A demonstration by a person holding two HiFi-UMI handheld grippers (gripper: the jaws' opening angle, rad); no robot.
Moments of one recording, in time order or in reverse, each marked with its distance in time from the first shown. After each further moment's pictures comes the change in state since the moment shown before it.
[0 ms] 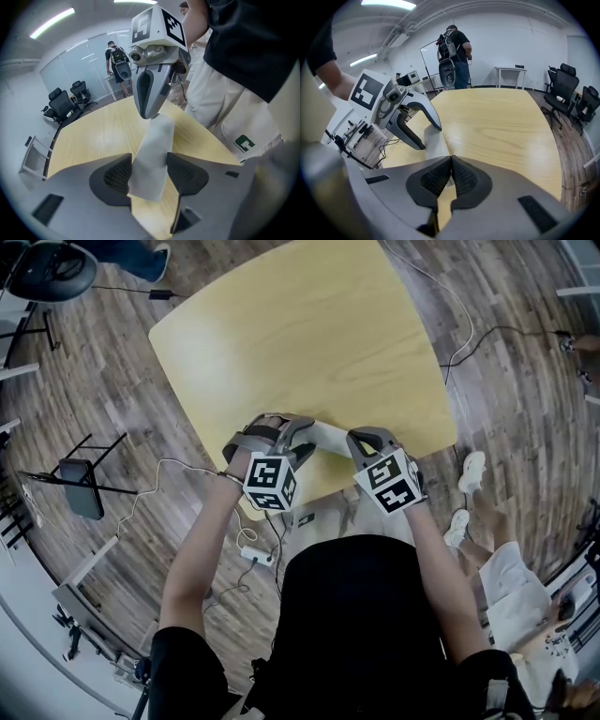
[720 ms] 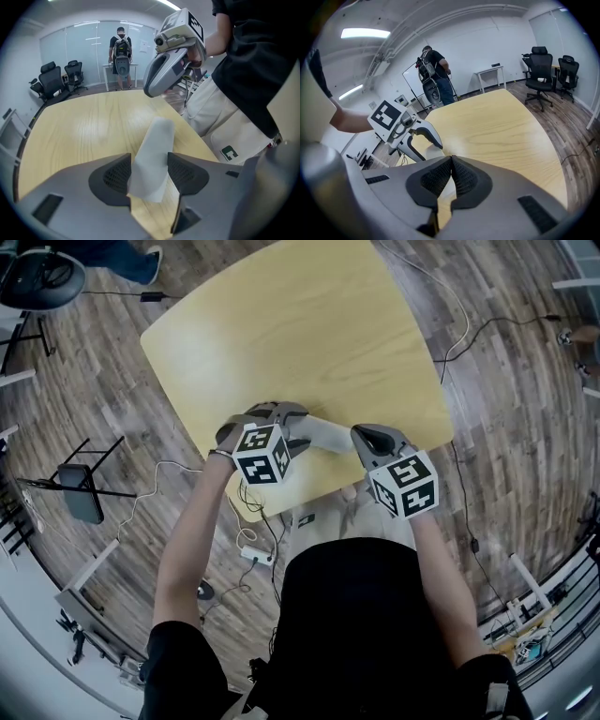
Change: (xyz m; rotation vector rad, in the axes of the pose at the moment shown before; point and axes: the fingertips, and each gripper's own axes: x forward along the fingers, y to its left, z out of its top) left arm 0.011 0.013 -0.006 -0.165 -0.003 -0.246; right arm -0.035 -0.021 0.023 0.274 -0.158 0.011
